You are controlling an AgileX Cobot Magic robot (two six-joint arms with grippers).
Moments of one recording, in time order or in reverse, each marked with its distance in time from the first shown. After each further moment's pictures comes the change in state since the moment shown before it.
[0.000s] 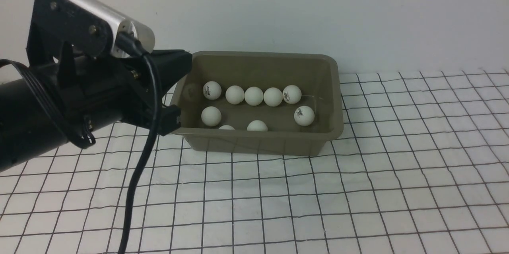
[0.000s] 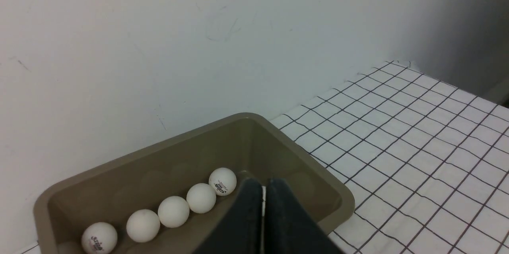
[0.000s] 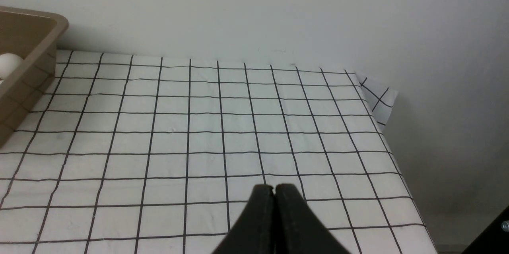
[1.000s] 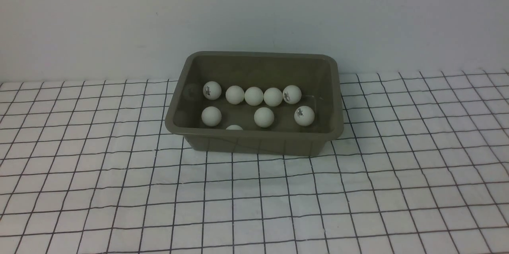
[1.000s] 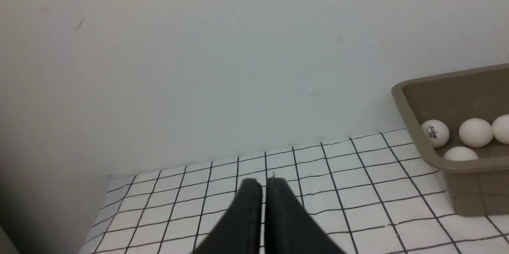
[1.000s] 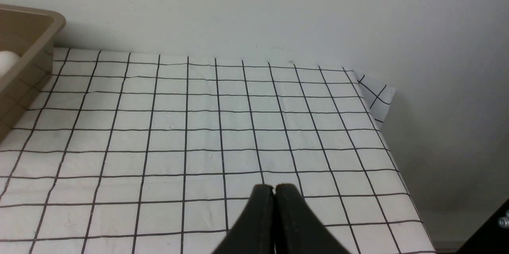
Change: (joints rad) right arm 0.000 0.000 0.001 0.000 0.009 0.000; left arm 0.380 -0.888 0.665 -0.058 -0.379 0.185
